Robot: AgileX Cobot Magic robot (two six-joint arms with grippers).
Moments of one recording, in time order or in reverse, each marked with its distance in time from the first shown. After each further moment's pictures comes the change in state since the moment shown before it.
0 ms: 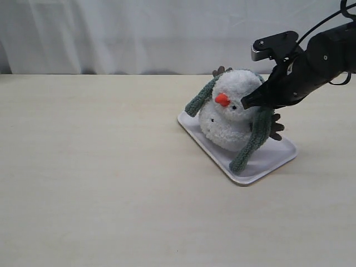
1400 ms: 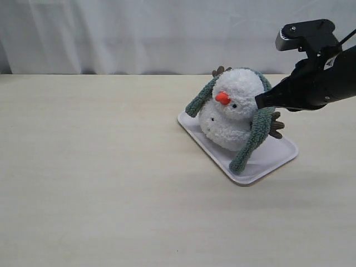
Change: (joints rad) left arm 0.000 0.000 0.000 0.000 0.000 0.000; right arm 0.000 -0.312 0.225 0.285 -0.029 -0.188
